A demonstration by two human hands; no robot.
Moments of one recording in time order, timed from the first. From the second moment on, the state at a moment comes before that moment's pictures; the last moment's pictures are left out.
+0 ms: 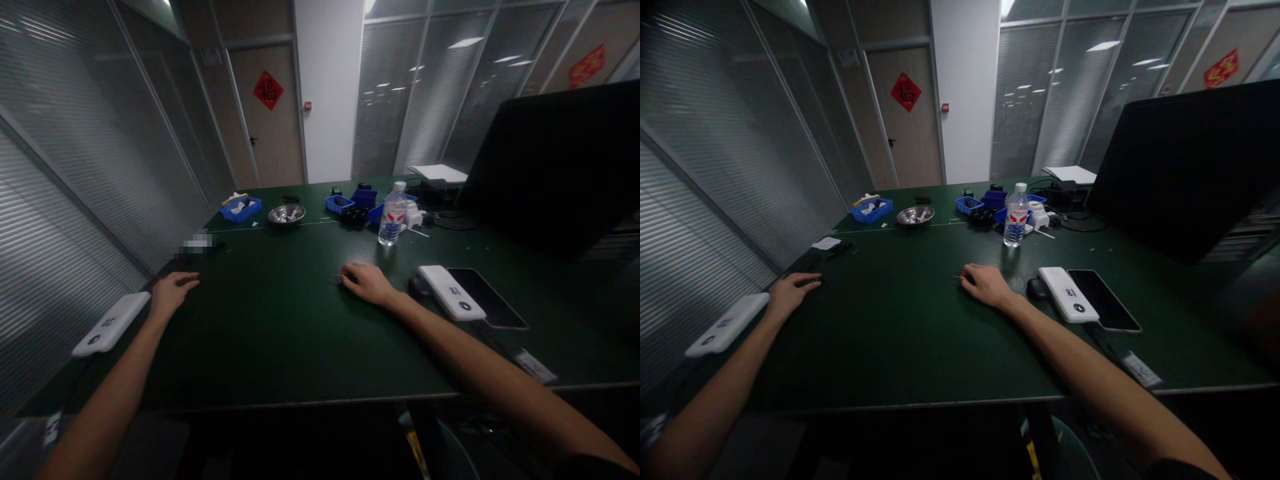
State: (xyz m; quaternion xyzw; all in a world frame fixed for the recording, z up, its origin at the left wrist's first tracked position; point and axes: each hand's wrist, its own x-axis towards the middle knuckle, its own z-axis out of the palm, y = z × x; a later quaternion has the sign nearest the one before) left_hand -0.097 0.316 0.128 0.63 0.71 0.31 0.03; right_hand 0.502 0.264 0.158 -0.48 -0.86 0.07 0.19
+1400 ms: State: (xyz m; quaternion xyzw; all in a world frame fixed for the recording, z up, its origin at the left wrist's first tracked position) left_hand -0.072 0.291 0.137 0.71 0.66 0.24 -0.08; right_hand 0.501 0.262 0.162 -0.48 -0.86 0.07 0.18
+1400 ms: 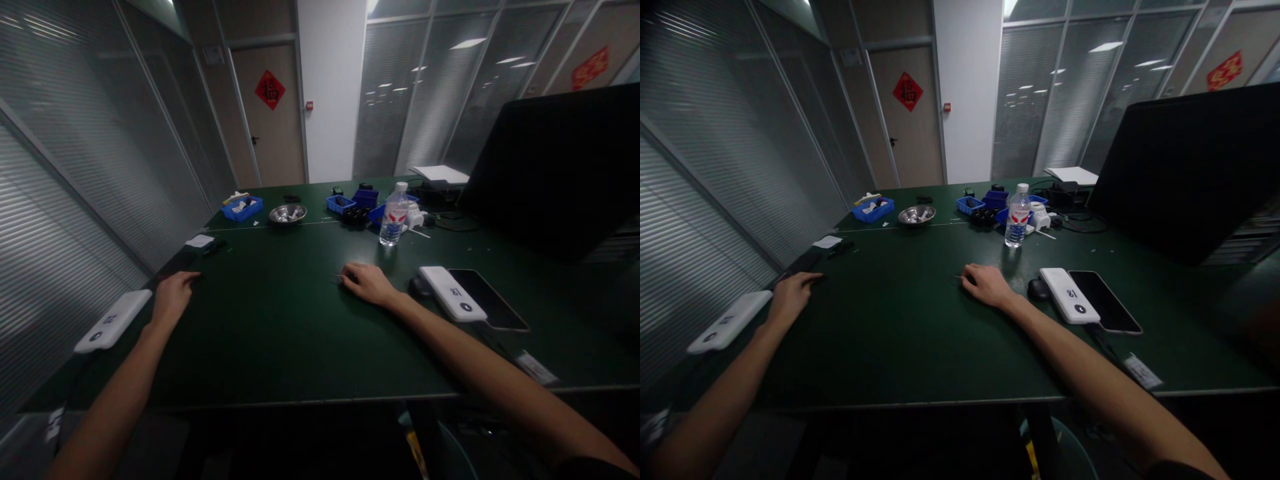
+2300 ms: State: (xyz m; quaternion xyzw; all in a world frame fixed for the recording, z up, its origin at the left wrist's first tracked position) left_hand 0.193 0.271 0.160 0.81 0.39 0.25 0.36; right_hand 0.500 0.260 0.164 -0.48 -0.86 0.07 0.17
